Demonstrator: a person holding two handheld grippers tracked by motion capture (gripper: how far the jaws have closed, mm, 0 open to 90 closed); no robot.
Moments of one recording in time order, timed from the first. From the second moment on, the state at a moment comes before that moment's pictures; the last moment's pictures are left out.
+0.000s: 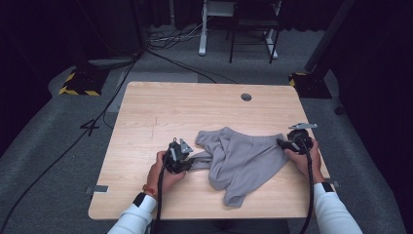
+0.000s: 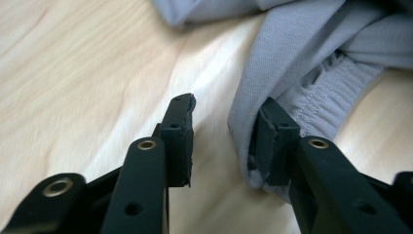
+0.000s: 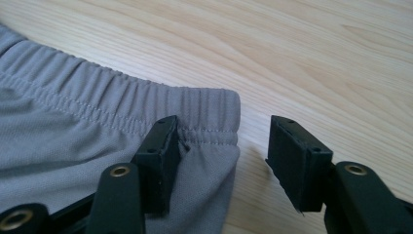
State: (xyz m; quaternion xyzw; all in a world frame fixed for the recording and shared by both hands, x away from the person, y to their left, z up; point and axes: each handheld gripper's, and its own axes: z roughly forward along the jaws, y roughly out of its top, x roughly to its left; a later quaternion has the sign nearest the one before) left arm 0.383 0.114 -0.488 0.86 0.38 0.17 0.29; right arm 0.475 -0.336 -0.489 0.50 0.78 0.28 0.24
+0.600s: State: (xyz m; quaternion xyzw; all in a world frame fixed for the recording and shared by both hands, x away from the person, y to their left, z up) left arm 0.324 0.168 -0.476 0.86 0.38 0.14 0.30; right arm 0.473 -0.375 -0.481 0.55 0.75 0.25 0.27
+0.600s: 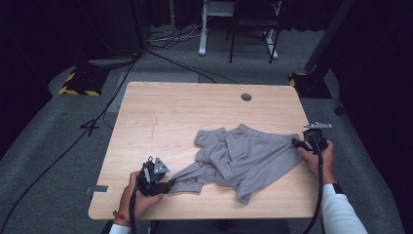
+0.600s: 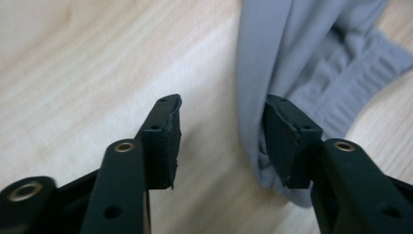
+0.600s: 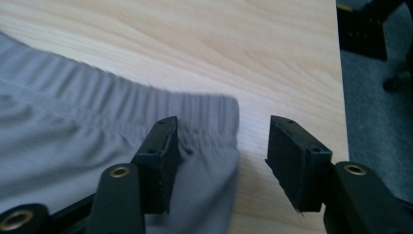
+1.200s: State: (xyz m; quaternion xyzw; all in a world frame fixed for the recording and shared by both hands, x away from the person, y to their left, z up) left arm 0.468 0.064 -0.484 0.86 0.39 0.15 0.30; right arm 0.476 -0.295 -0.483 0.41 0.83 0.30 0.21
